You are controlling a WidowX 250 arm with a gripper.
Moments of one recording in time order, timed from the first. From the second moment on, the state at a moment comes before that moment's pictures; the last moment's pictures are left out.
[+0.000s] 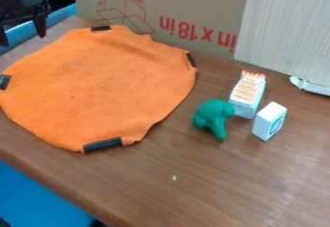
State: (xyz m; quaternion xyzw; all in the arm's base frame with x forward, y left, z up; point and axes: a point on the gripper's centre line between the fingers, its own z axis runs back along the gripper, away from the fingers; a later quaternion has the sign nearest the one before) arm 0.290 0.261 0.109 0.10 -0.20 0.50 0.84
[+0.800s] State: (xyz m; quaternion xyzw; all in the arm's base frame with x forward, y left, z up) arm 0.249 0.284 0.094 0.04 -0.15 0.46 0.88
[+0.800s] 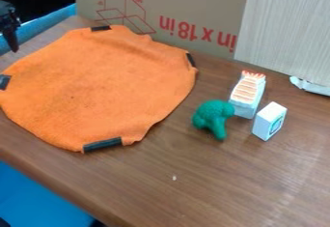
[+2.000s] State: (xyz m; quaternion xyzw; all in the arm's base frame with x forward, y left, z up) arm 0.246 0.277 0.064 0.08 -0.14 0.42 0.89
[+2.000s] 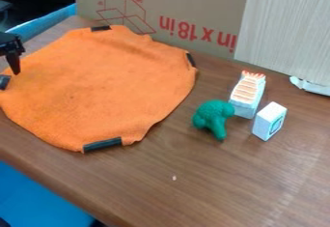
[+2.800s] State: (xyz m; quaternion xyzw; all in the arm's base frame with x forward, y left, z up) arm 0.245 0.275 0.047 0.06 -0.13 0.44 0.88
